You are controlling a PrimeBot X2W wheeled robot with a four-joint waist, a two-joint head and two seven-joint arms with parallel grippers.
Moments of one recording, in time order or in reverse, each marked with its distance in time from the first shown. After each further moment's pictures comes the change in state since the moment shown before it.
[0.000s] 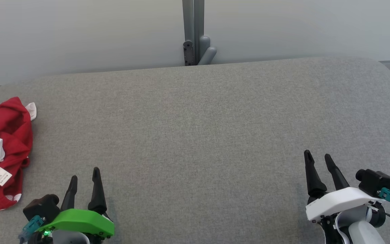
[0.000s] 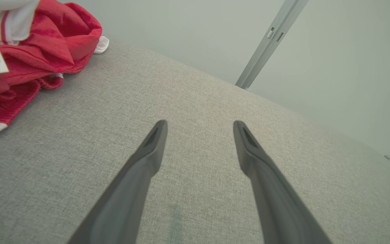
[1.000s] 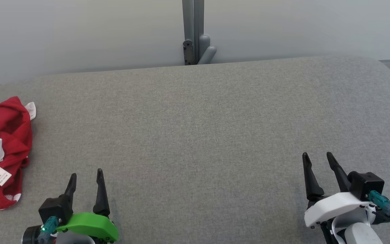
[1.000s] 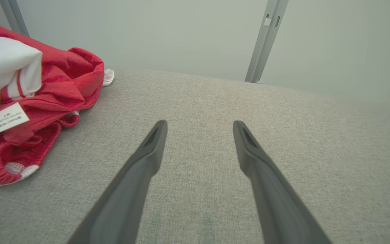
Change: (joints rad) left arm 0.007 0.002 -0.010 0.007 0.268 0.036 -0.067; right arm 0.008 0.003 -0.016 0.010 -0.293 0.000 -0.069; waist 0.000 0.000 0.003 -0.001
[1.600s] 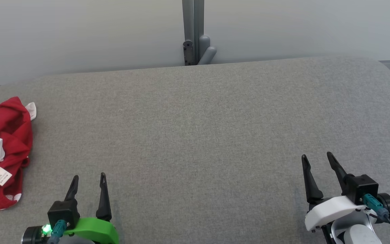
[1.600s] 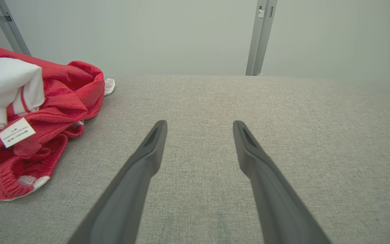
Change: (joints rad) left arm 0.011 0.001 0.002 0.015 0.110 0.000 -0.030; right arm 0.007 0.000 -0.012 0.002 -0.130 0.000 -0.034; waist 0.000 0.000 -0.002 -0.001
